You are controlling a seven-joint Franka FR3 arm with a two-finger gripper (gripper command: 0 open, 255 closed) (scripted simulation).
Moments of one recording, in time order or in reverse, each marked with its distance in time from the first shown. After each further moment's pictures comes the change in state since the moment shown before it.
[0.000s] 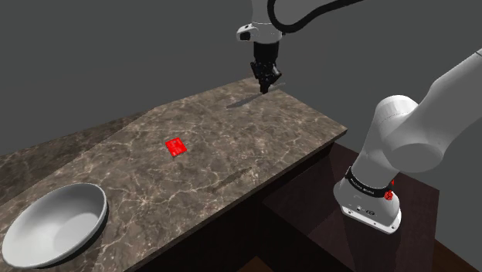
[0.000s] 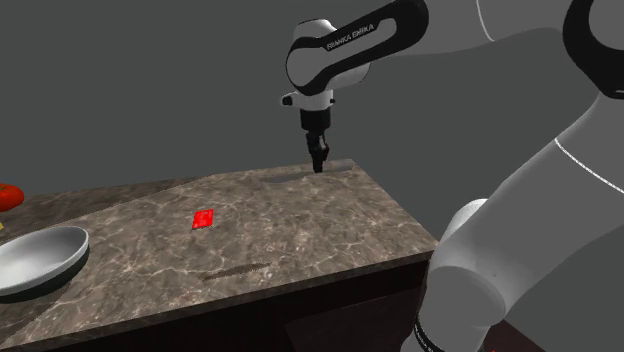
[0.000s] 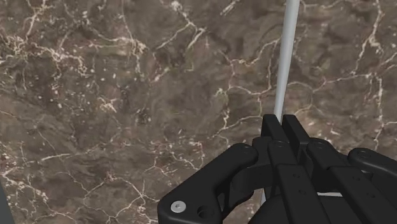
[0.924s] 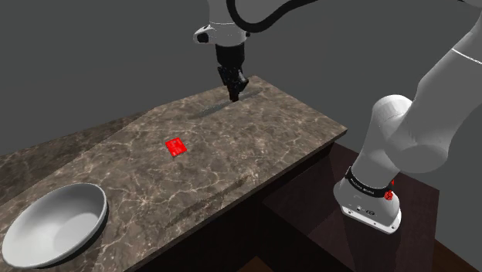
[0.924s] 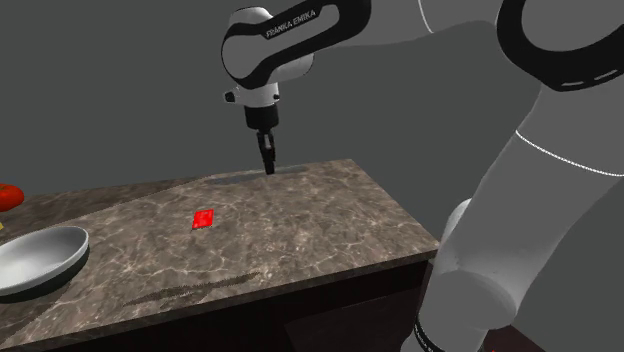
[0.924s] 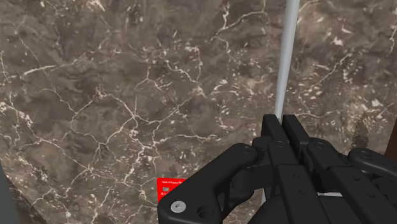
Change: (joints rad) arm 0.097 0.197 0.142 0.222 0.076 -0.039 0.196
